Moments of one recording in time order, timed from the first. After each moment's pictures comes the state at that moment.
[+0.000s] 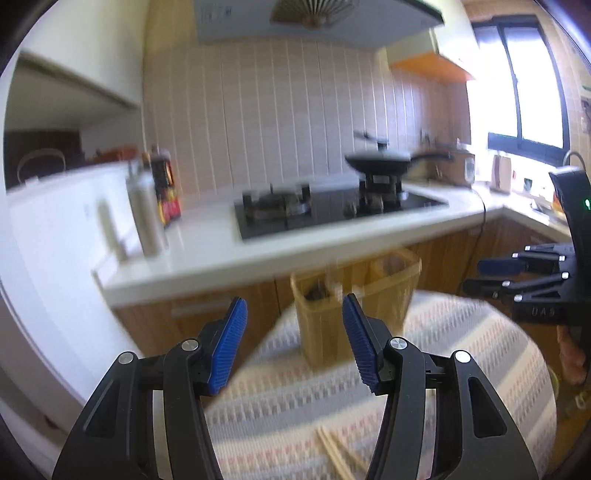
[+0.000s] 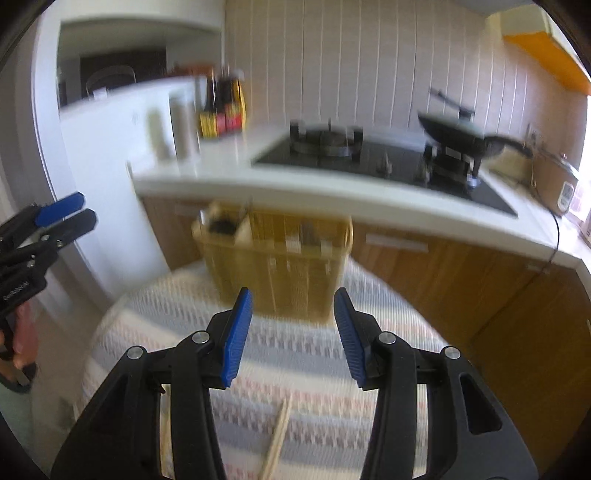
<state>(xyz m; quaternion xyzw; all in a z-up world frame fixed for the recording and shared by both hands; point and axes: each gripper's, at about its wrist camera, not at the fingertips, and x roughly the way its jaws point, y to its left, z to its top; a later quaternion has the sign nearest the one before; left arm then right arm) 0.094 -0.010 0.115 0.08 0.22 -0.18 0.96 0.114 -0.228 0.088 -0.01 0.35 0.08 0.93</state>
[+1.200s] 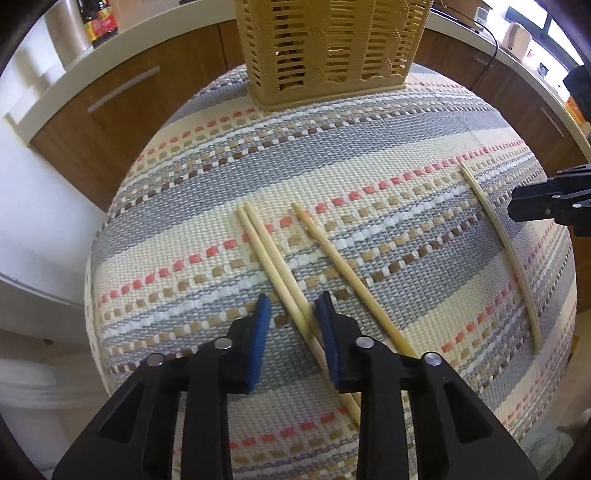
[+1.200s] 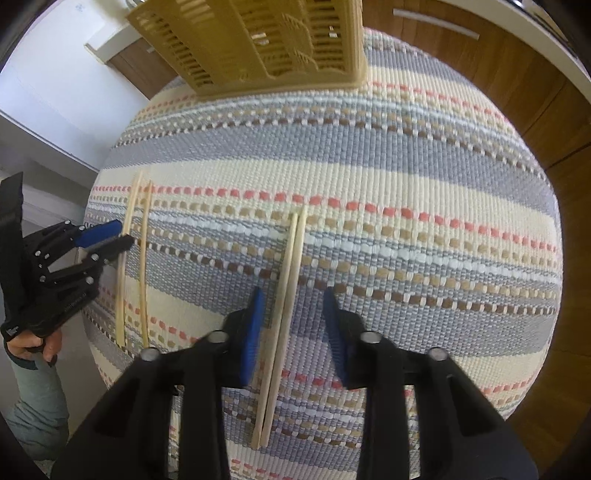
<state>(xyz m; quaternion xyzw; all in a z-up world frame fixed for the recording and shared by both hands) 0.116 -0.026 -0.069 0.14 0.55 -0.19 0.81 0.129 -0.239 -0.064 0.06 0.64 0.13 0.75</state>
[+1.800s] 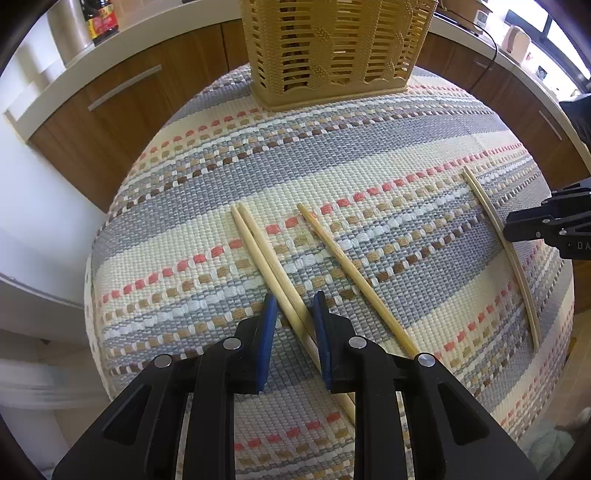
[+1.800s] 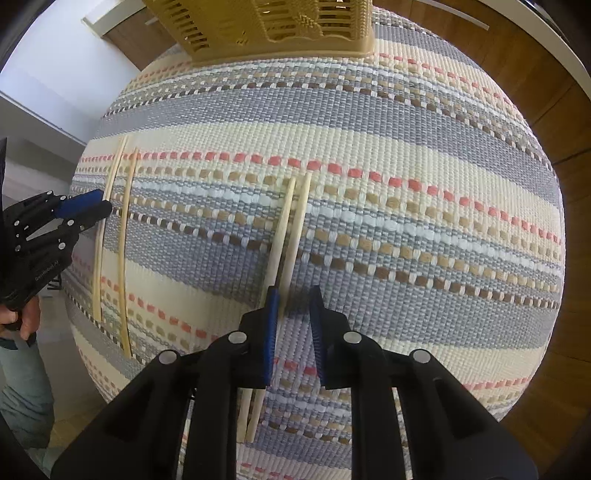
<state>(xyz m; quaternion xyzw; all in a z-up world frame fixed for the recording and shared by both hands) 0.117 -0.014 -0.070 0.13 0.55 -0.20 0.80 0.107 -0.213 -0.097 0.02 0.66 0.12 0.74</state>
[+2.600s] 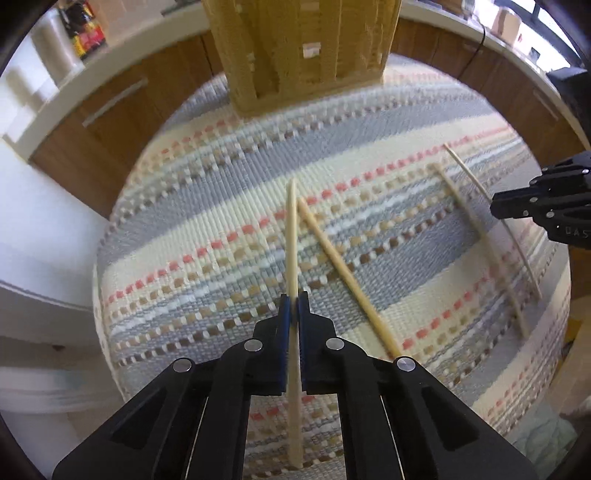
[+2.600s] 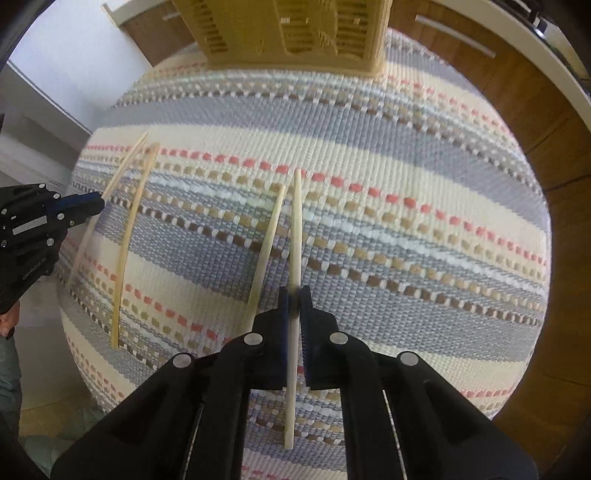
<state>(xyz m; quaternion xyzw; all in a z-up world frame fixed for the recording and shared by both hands) 0.104 -0.040 -0.041 0.16 0.54 -0.20 0.80 0.098 -0.203 -0.079 -0.02 0.63 0.14 0.76</state>
